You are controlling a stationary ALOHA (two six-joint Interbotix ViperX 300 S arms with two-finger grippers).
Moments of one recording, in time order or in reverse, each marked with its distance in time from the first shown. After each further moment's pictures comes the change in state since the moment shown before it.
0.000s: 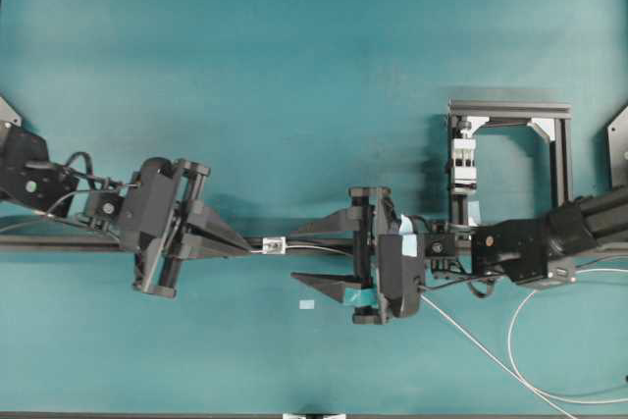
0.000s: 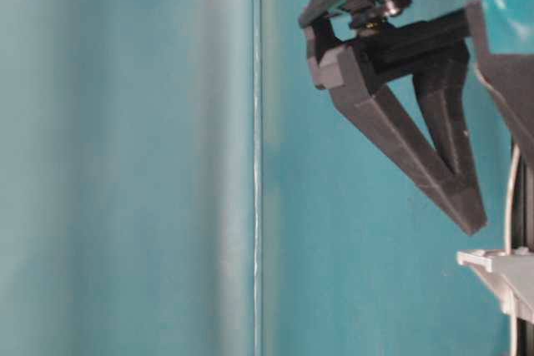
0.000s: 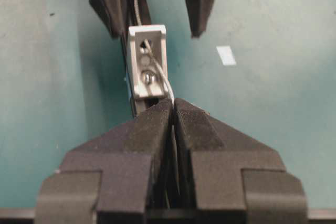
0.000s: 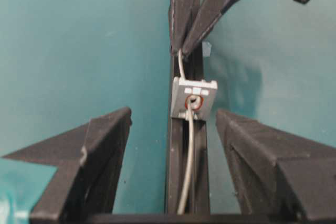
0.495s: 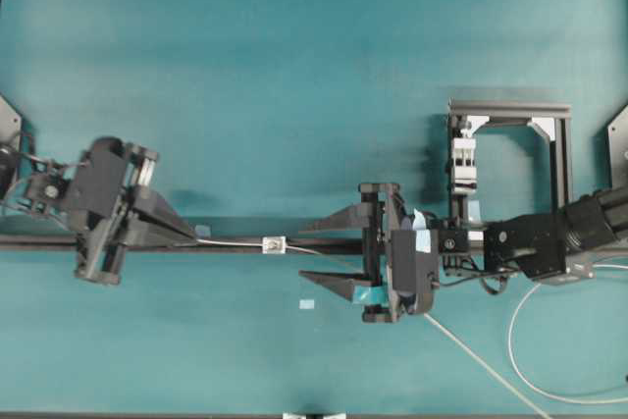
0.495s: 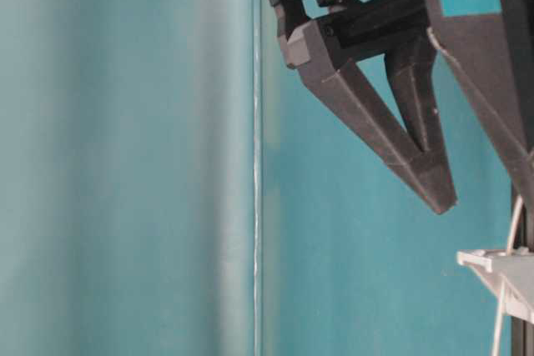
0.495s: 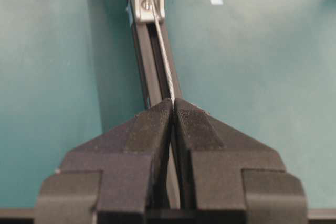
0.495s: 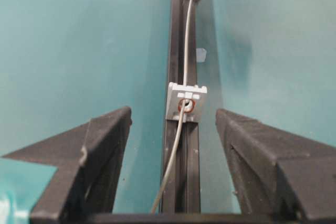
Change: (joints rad) left arm -0.012 -0.293 0.158 0.002 0.235 -0.057; right arm 0.003 -0.048 0.034 0.000 0.003 0.000
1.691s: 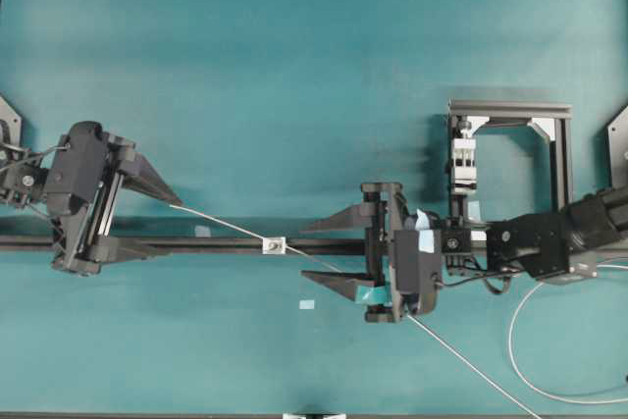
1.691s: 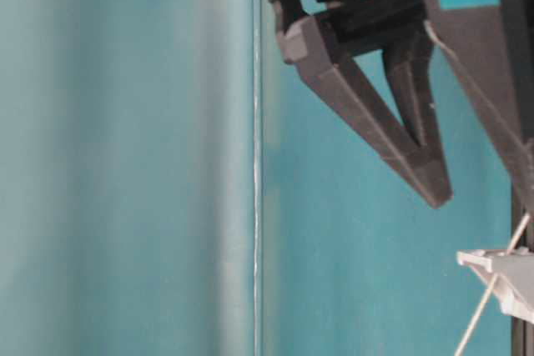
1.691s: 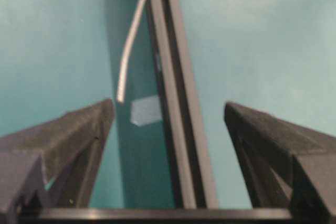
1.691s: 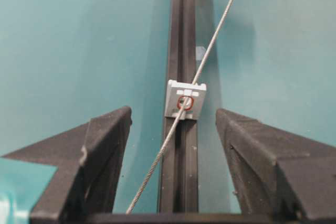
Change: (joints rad) left arm 0.020 -0.115 0.041 0.000 0.120 -0.043; right arm 0.000 -0.015 0.015 0.000 0.002 -0.006
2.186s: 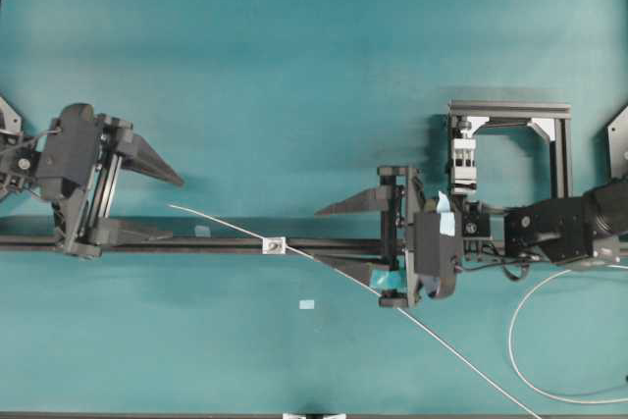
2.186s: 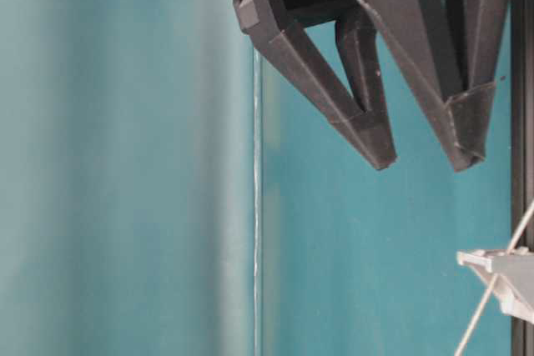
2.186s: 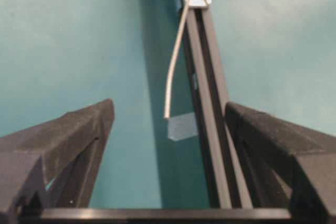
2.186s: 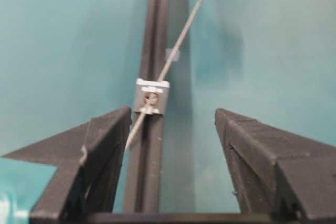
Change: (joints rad) left arm 0.077 -0.063 0.018 0.015 0.000 0.066; right arm -0.026 -0.075 0.072 0.000 -0.003 -0.014
